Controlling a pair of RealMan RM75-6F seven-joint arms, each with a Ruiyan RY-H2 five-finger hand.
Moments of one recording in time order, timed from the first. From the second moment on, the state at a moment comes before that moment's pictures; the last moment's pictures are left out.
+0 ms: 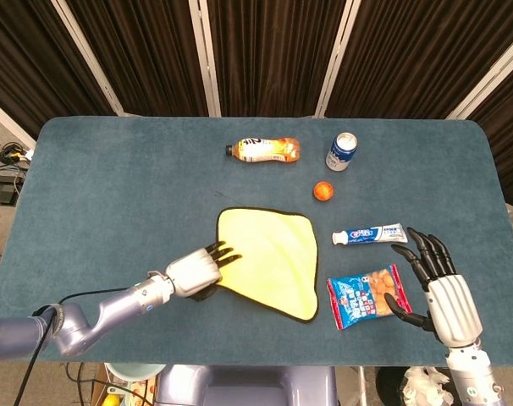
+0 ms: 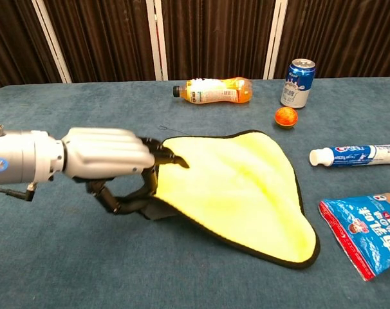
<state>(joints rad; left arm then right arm) -0.97 -1.43 0.11 -1.52 1.53 0.79 0.19 0.13 -1.12 0.05 -1.90 -1.71 1.57 0.02</state>
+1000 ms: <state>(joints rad) -0.96 -1.41 0.13 -1.53 1.65 0.81 0.11 0.11 -1.09 0.05 -1.89 -1.71 1.59 0.06</state>
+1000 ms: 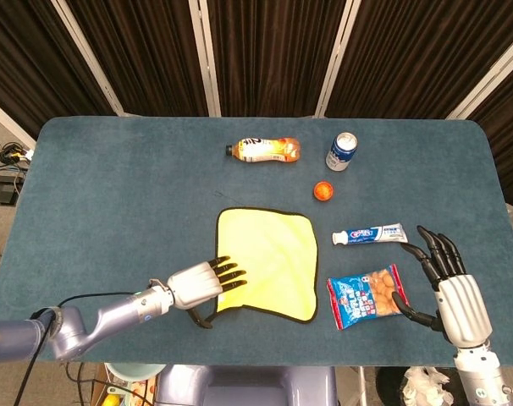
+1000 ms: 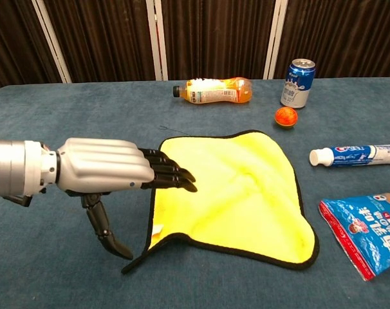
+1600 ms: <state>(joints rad) -0.95 -1.43 -0.01 -1.42 1.54 0.85 0.25 0.10 -1.08 0.05 -1.90 -1.72 1.60 0.06</state>
